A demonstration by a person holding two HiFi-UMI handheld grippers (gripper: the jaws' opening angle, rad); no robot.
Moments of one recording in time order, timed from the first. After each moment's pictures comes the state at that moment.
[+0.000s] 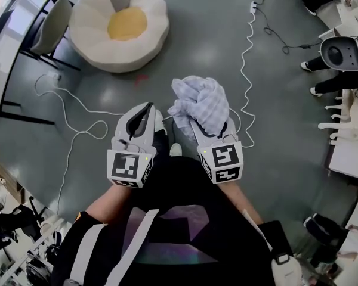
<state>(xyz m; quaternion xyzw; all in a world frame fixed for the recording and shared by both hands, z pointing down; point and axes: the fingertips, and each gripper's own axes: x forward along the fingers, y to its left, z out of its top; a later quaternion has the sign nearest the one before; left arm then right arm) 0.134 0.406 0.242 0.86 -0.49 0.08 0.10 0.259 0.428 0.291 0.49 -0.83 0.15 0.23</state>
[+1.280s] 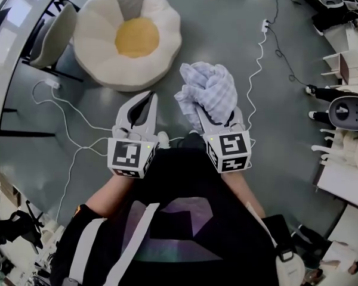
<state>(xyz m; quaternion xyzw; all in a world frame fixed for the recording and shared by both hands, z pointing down) 0.024 0.171 0.239 0.85 -0.51 0.06 0.12 0.162 0.178 0.270 0.49 -0.83 0.12 0.25</state>
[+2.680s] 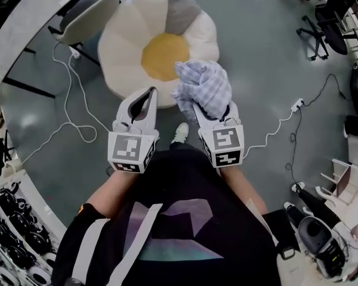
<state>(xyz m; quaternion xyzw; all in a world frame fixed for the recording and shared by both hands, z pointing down) 0.008 -0.087 0.250 0.68 -0.71 0.07 0.16 0.122 -0.142 0.293 0.23 -0.93 0.06 0.29</state>
